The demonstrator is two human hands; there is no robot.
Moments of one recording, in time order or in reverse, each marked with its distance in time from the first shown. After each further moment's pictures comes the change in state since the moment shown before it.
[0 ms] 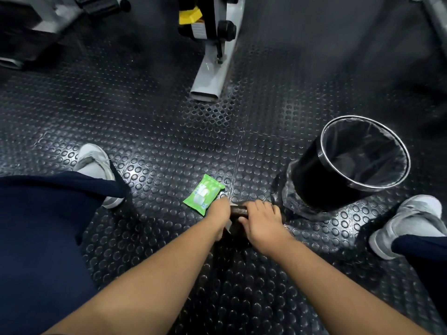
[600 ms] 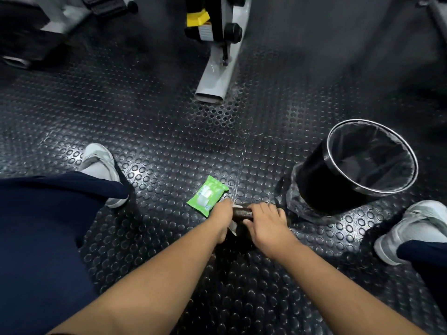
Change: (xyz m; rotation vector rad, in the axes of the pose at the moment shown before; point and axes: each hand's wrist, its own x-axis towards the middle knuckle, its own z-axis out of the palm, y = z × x) left_hand 0.008 -0.005 -0.002 -0.147 -0.043 -0.034; right_hand 0.002 0.002 0.002 -0.018 -0.009 0.001
